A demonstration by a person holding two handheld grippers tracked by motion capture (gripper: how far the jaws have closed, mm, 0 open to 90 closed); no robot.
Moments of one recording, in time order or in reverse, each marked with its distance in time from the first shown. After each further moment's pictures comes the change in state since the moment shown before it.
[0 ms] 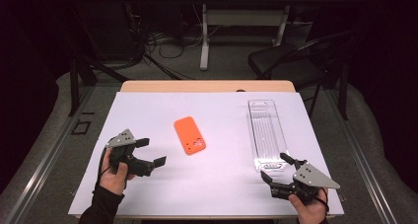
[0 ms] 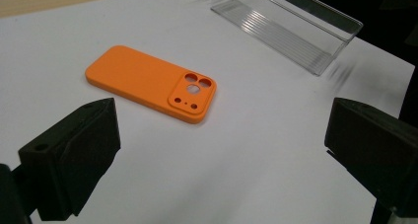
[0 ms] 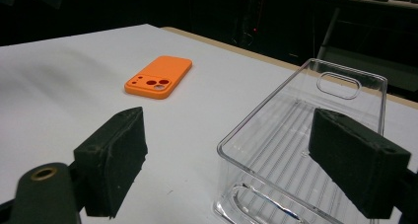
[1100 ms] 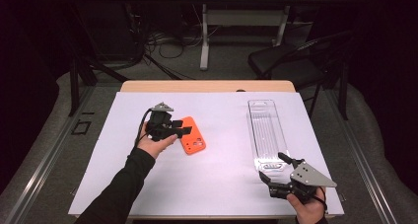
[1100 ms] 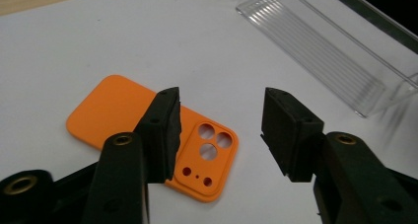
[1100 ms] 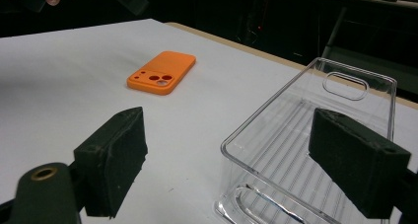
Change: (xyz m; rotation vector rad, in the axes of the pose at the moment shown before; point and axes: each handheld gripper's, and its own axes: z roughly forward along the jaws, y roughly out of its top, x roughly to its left) left arm 0.007 0.073 0.094 0.139 0.108 -0.058; right arm 0.000 -0.001 0.005 0.013 0.016 -0.026
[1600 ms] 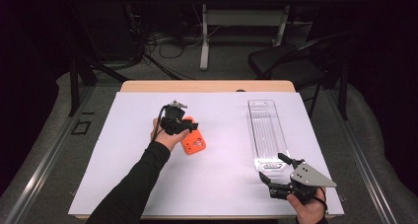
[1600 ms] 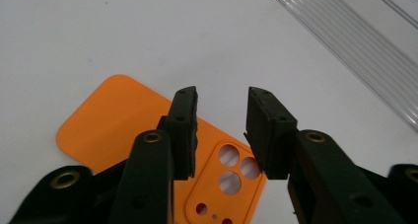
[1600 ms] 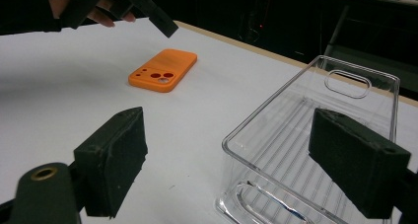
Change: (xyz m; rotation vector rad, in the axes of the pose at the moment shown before) left arm 0.004 0.009 0.052 0.082 0.058 -0.027; right arm 0.000 -0.001 0.000 0.007 0.007 0.002
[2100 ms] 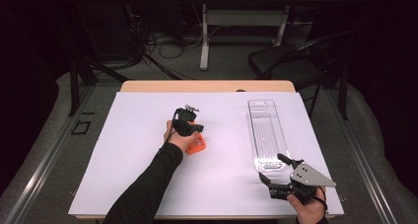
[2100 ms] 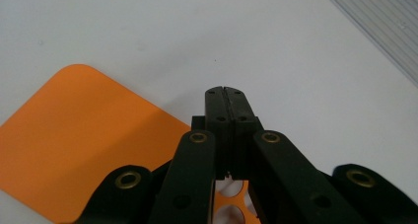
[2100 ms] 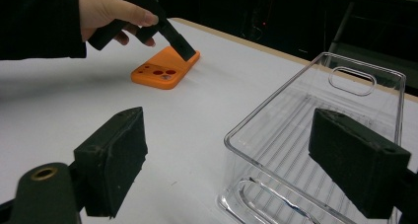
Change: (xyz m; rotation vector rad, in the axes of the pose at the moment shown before) left arm -0.007 -0.001 0.046 0.071 0.012 -0.013; right arm -0.001 -0.002 0.000 0.008 0.014 0.000
